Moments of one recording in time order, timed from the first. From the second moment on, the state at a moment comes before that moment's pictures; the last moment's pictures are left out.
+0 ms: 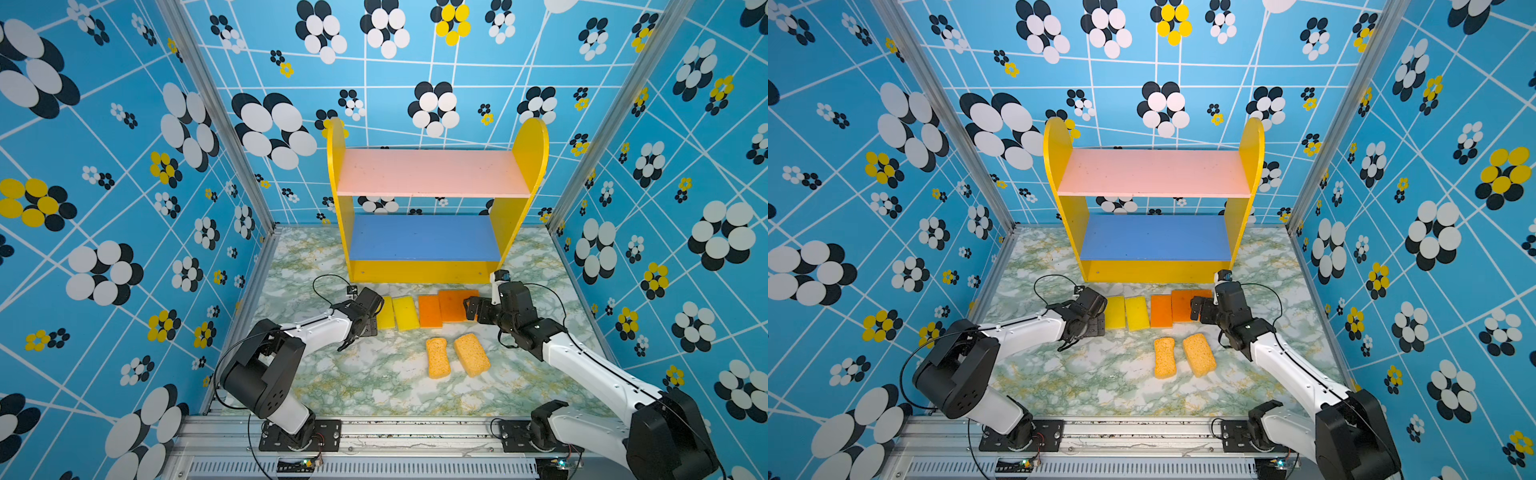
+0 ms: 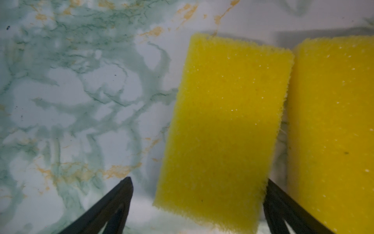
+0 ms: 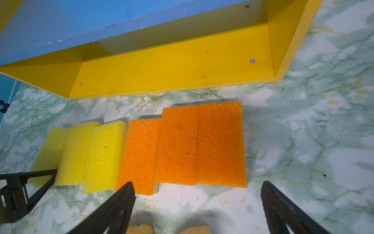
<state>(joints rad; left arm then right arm) -0.55 1.57 0.79 -0.44 -0.37 -0.59 0.39 1.15 0.63 -0.18 0.07 0.40</state>
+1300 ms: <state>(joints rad) -0.50 1.57 0.75 -0.34 -0.24 -0.51 0.39 1.12 0.63 -0.19 0.08 0.43</state>
